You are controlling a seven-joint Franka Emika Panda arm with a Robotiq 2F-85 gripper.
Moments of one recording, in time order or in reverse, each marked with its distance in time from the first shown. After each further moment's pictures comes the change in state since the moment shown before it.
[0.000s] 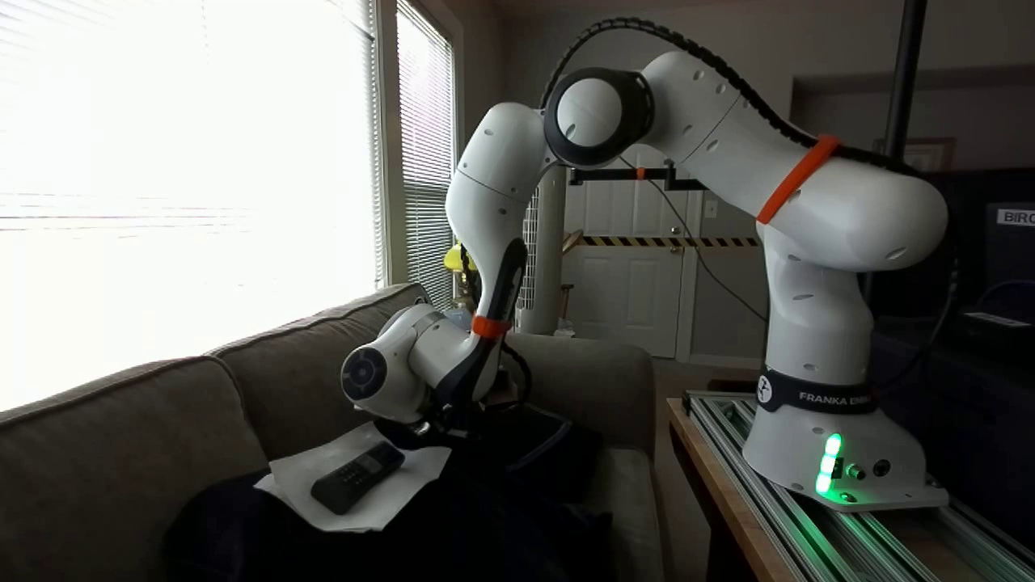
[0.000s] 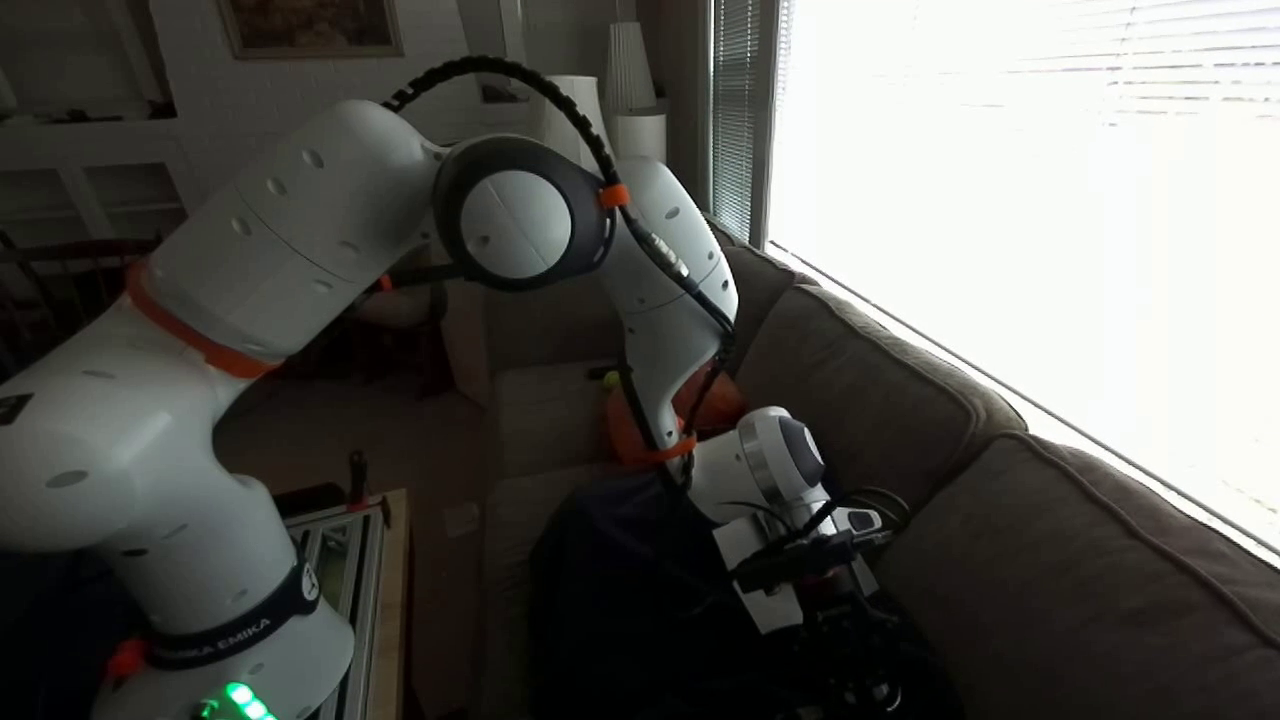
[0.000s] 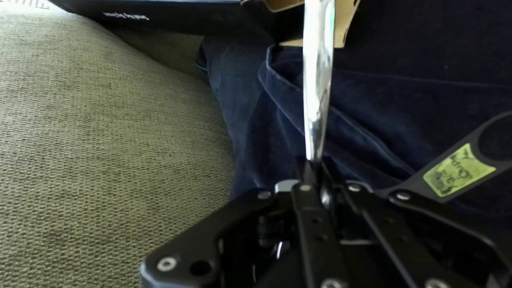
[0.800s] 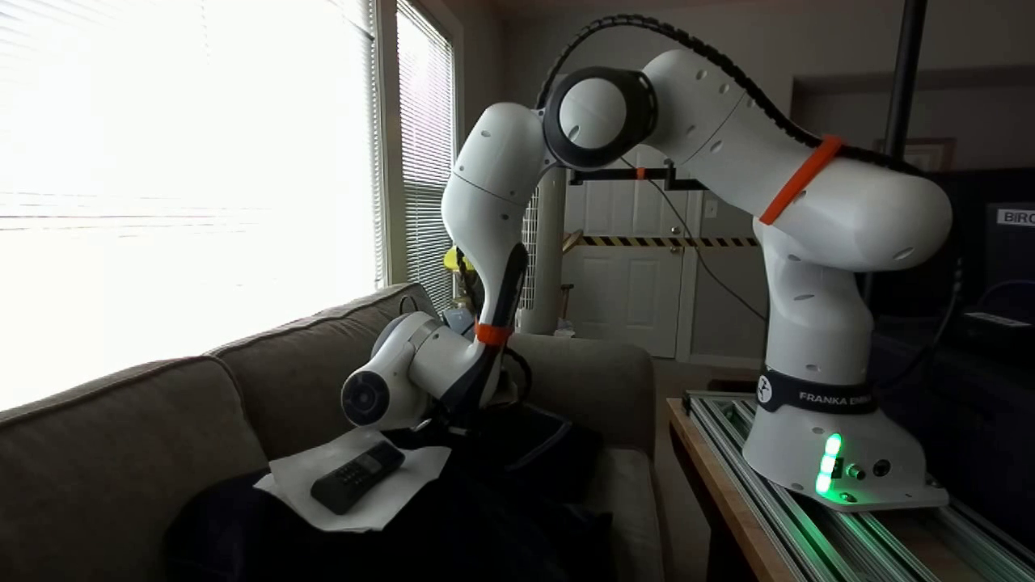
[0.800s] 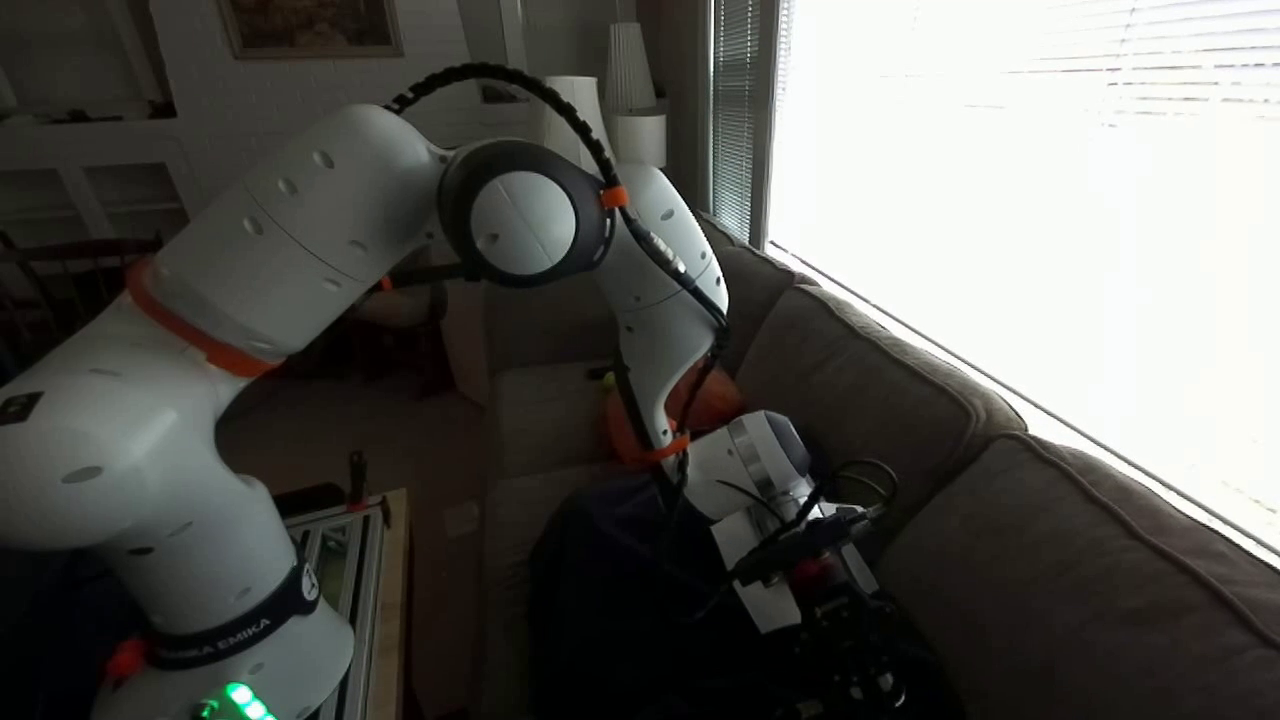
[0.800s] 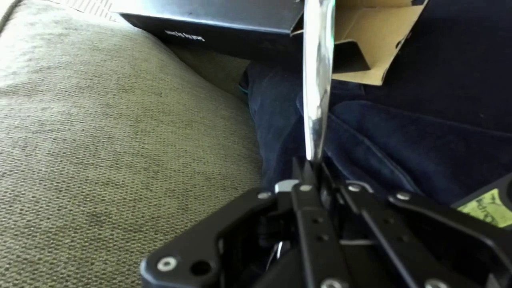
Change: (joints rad) arm 0.055 0.013 -0.015 -0.004 -0.095 -0.126 -0.024
